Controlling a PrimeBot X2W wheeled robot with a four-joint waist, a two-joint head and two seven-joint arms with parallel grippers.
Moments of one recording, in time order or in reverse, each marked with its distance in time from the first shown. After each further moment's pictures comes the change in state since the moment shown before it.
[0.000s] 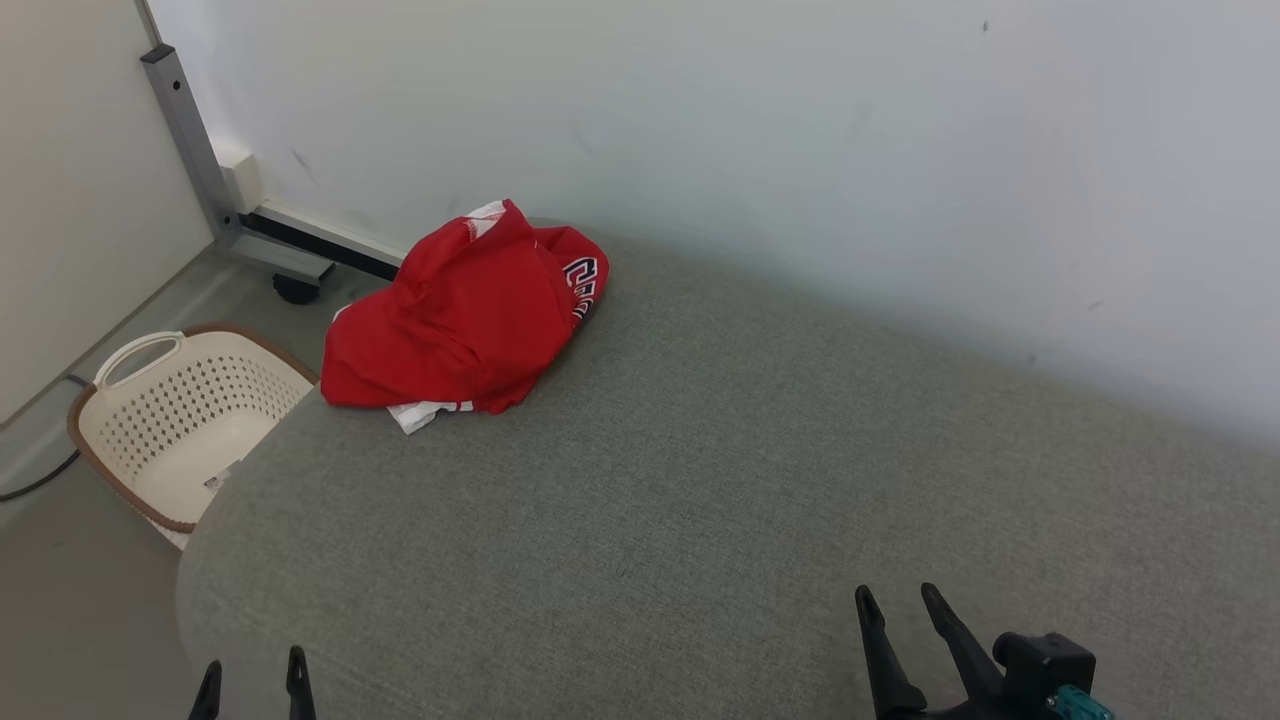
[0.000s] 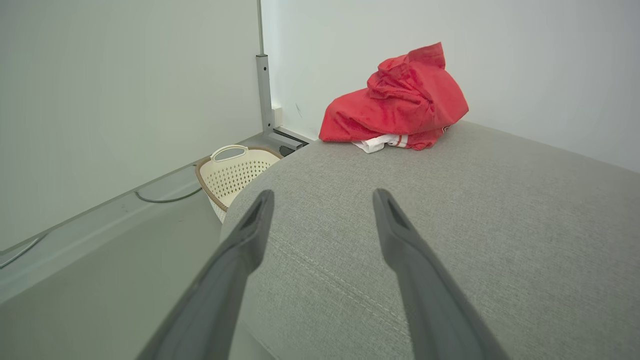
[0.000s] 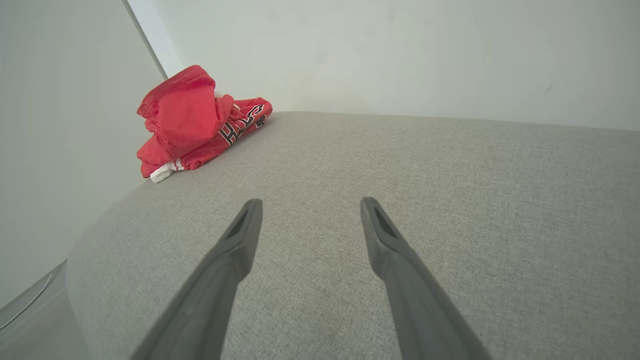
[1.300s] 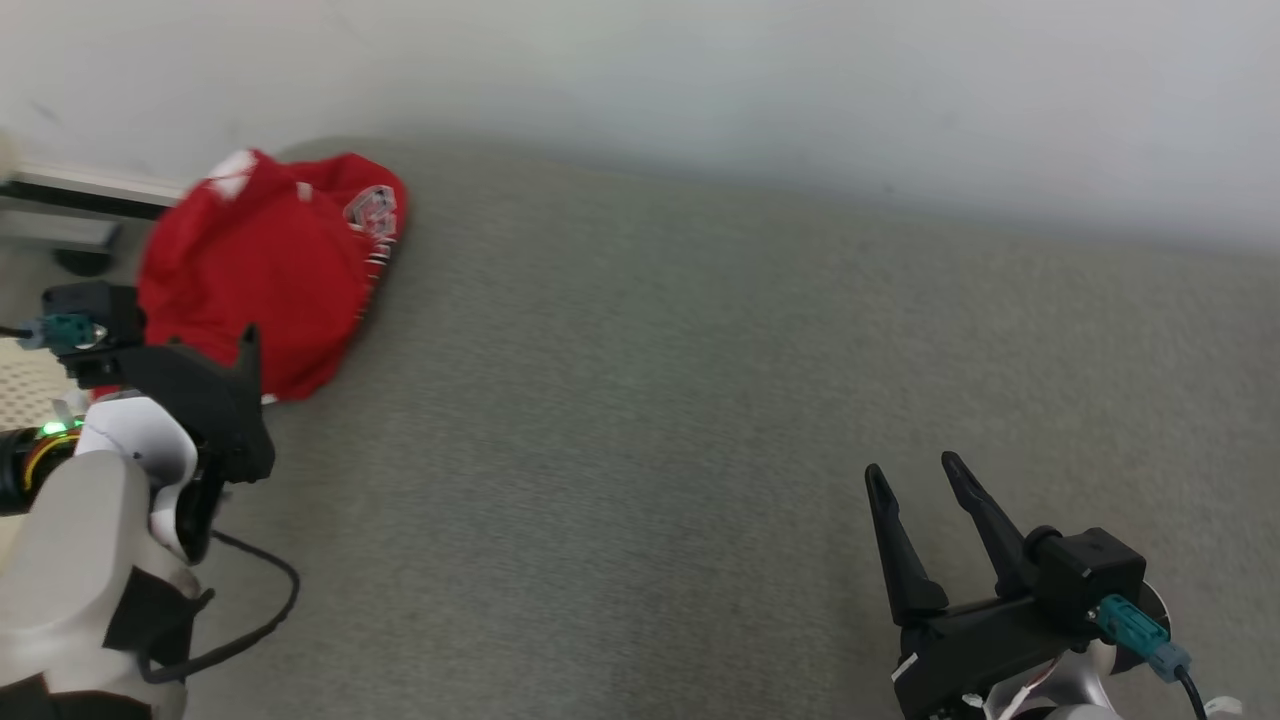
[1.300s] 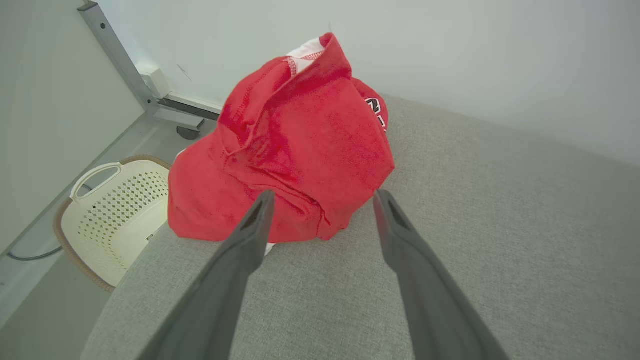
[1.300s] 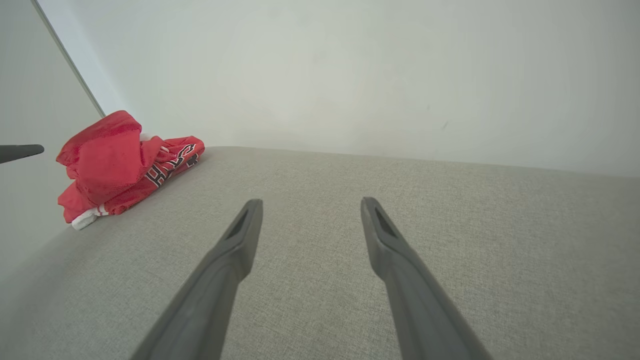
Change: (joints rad) left arm -0.830 0.129 -0.084 0.547 -0.142 -0.111 0.458; right arm -0.011 -0.001 -0.040 -0.392 -0.132 0.000 0.204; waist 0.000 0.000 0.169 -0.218
